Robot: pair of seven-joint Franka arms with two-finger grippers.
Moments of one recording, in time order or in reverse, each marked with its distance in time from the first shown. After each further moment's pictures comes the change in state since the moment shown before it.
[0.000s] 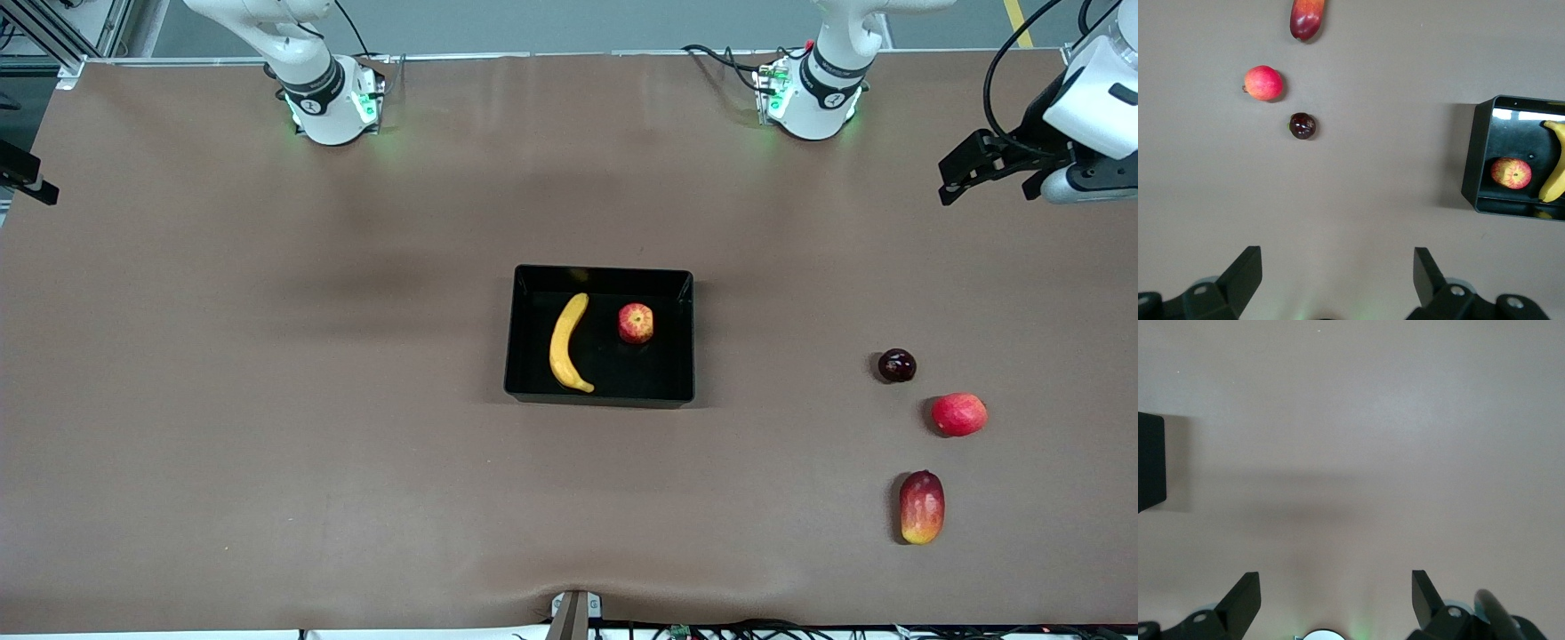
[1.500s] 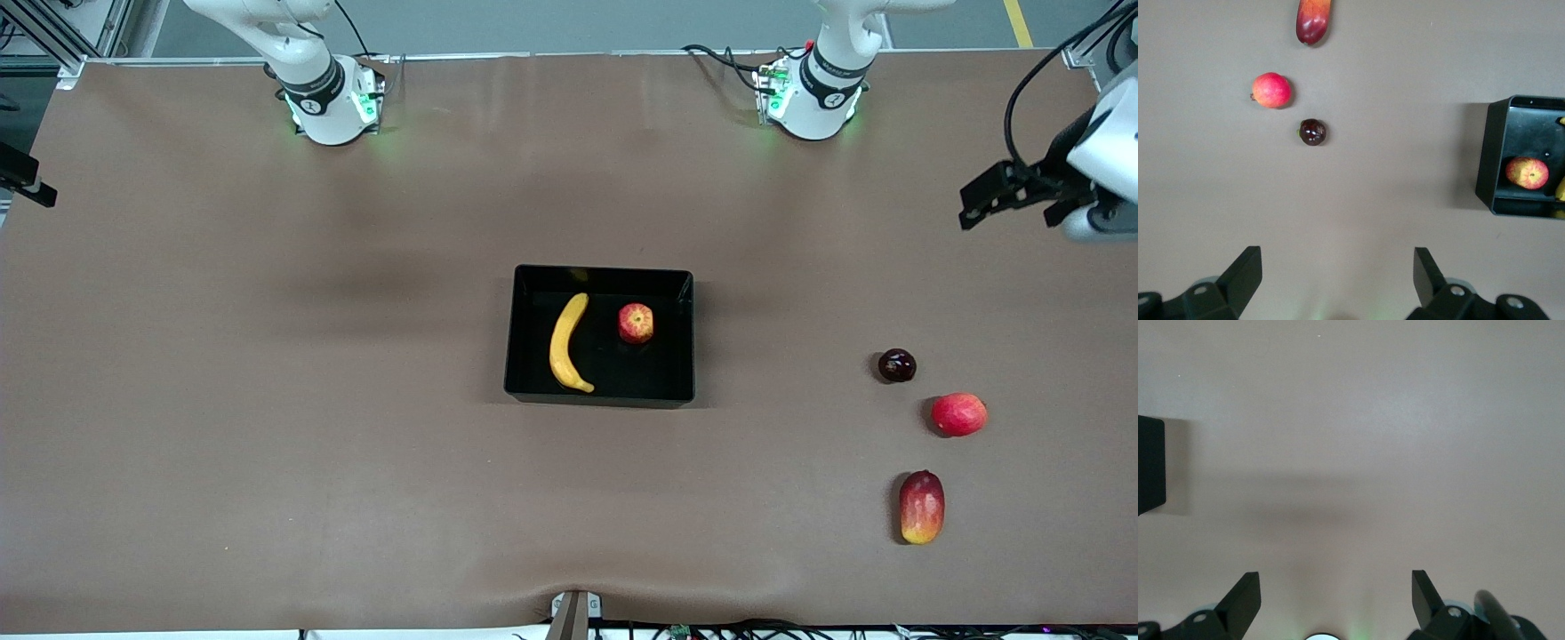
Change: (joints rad) left arm 0.010 0.063 0.035 0.066 0.009 -0.028 0.079; right arm 0.000 0.000 0.000 0.000 0.000 0.011 -0.002
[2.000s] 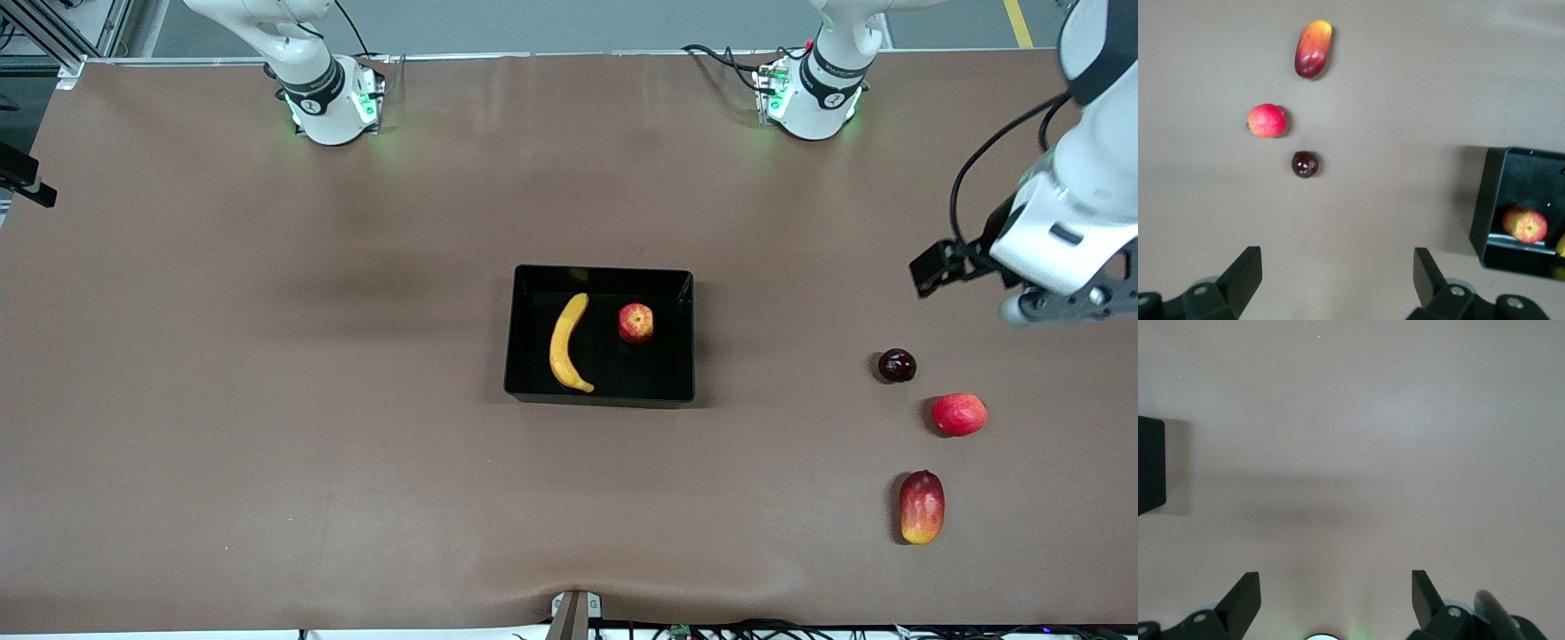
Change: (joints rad) left arm 0.111 0.218 -0.243 0.212 0.117 0.001 -0.181; right arm 0.000 0.000 0.000 0.000 0.000 0.002 0.000
